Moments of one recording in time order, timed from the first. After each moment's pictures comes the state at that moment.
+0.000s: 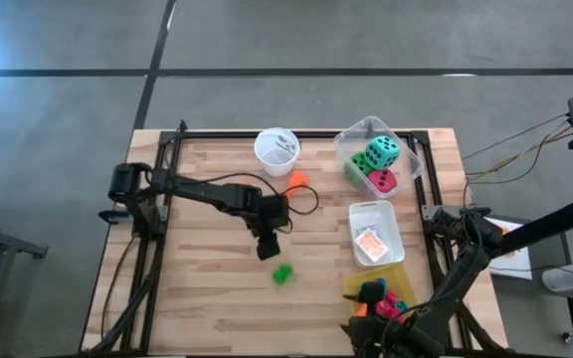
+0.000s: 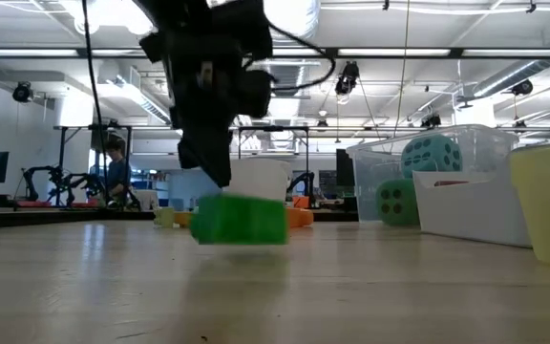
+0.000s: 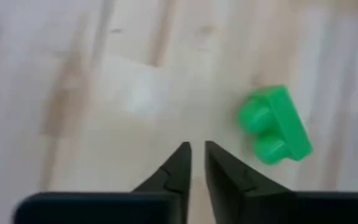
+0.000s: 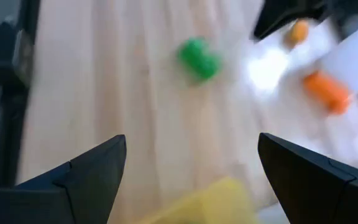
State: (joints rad) left arm 0.01 1.79 1.15 -0.55 0.32 -0.34; right arm 0.95 1.97 1.66 -1.11 0.79 0.92
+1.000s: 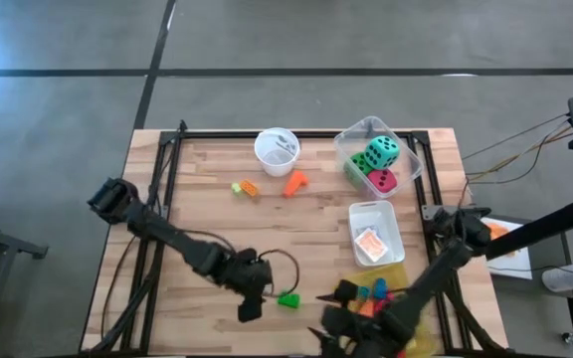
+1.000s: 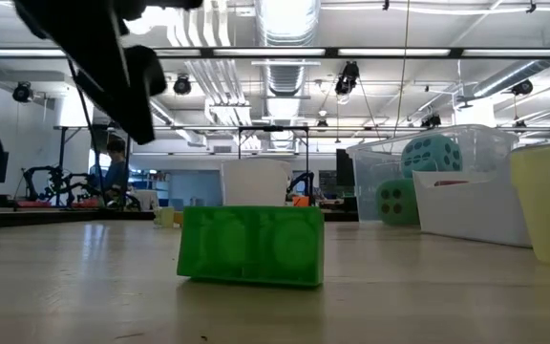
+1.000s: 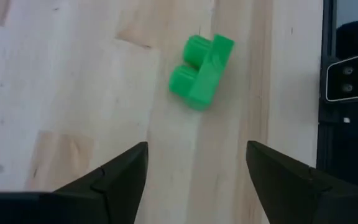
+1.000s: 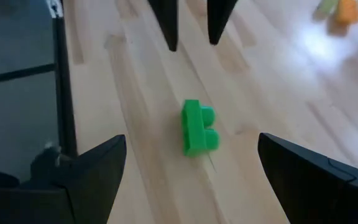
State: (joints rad) left arm -0.51 1.73 1.16 -0.49 -0.09 -0.69; right arm 0.81 2.01 1.64 -0.72 0.76 0.97
